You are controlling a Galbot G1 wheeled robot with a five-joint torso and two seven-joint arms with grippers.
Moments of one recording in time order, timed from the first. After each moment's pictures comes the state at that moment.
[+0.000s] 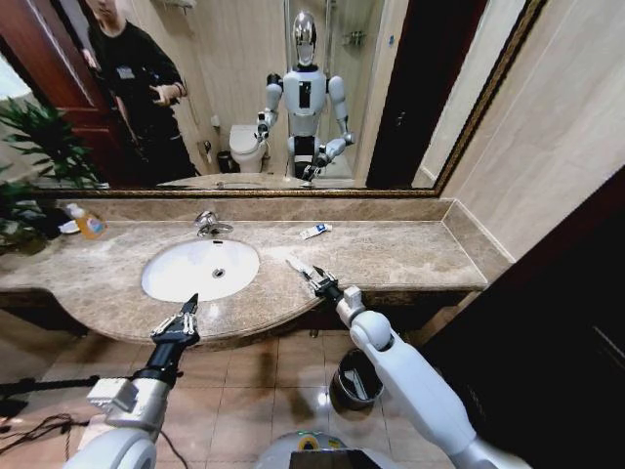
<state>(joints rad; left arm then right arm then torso) 1.83 -1.36 -0.81 -2.47 -0.37 0.17 0.05 -0.88 1.23 0.00 1.68 0.36 -0.21 -0.03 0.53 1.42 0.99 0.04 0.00</state>
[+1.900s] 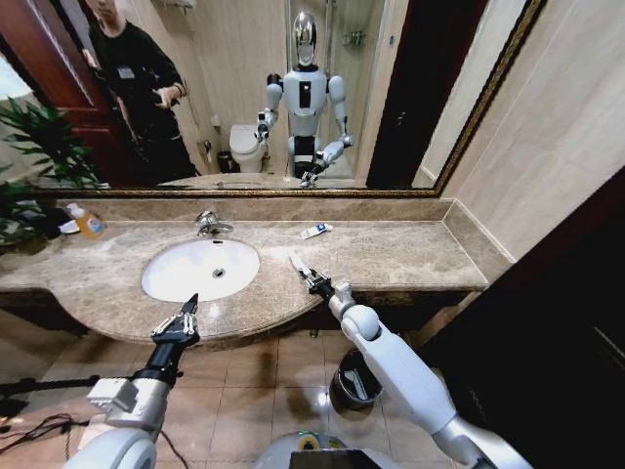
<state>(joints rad) 1.83 -1.36 -0.81 -2.47 -0.37 0.17 0.05 -0.86 1.25 0.01 1.61 0.37 -0.20 -0.02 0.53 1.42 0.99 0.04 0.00</state>
